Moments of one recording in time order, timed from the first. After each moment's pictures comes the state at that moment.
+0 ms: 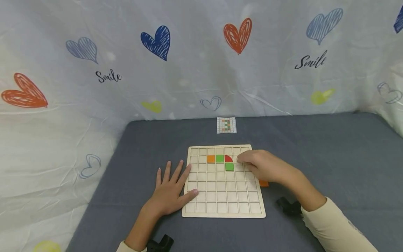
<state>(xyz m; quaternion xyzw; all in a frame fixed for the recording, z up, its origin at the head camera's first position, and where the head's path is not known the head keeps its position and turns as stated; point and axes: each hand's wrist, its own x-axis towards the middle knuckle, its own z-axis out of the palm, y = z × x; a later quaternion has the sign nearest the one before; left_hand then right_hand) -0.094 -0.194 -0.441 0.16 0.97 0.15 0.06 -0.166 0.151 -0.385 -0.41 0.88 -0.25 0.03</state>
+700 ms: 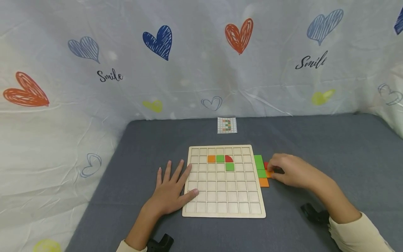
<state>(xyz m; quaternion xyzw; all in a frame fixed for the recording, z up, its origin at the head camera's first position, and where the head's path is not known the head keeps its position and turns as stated) -0.094 -0.196 -0.443 0.16 0.97 0.14 0.06 -0.146 0.214 -0.387 -0.34 0.92 -0.21 0.04</state>
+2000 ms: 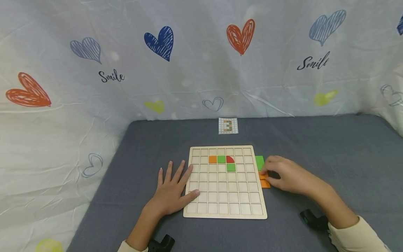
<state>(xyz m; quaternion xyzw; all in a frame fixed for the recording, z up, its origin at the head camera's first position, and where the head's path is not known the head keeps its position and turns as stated) -0.091 -0.193 -0.435 0.18 0.97 0.16 0.05 -0.141 0.202 -0.397 -0.37 0.90 -0.24 0.00</state>
